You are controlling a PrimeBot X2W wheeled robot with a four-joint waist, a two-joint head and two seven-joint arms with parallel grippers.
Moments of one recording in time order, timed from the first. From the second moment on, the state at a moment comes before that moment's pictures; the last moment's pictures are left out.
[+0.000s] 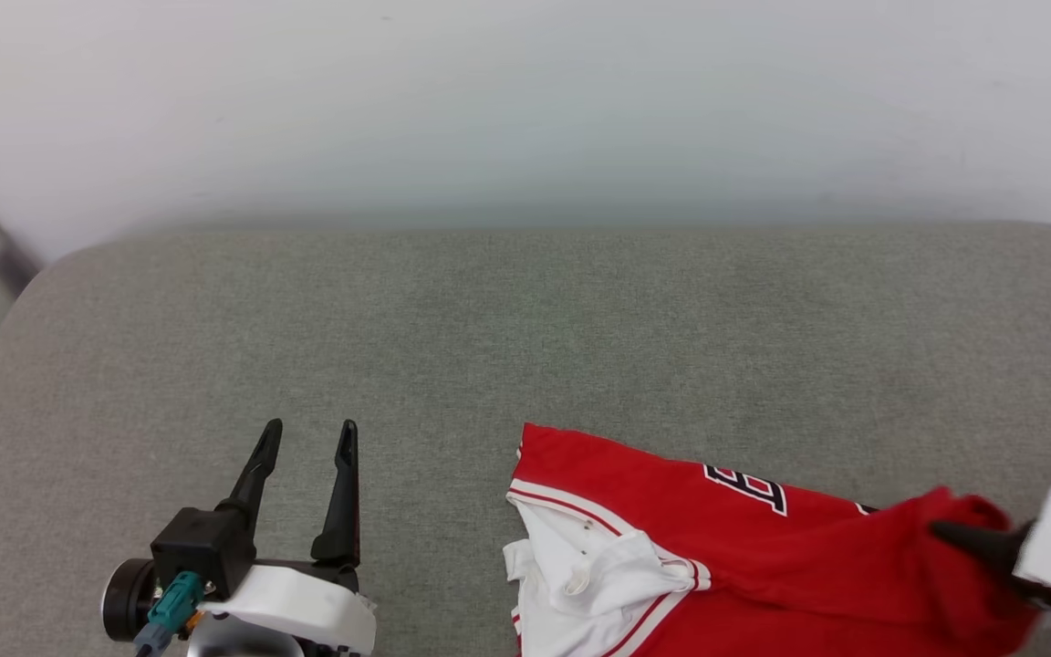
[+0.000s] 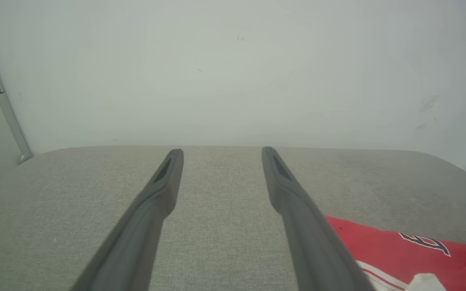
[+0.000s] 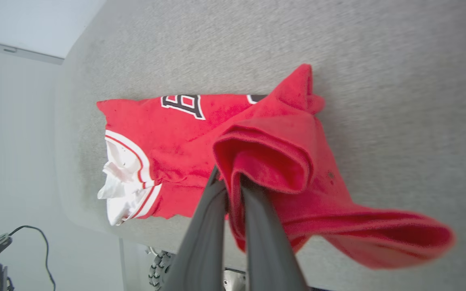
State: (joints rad) left arm -0.05 0.36 -0.39 -0.03 -0.50 0.24 -0.23; right arm -0.19 -0.20 -0.37 0.19 0.66 0.13 1.11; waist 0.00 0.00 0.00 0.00
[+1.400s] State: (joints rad) left arm -0.13 0.32 -0.43 0.07 -0.50 0.21 -0.24; right arm -0.38 -0.29 0.47 0.20 0.90 0.13 0.42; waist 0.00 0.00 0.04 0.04
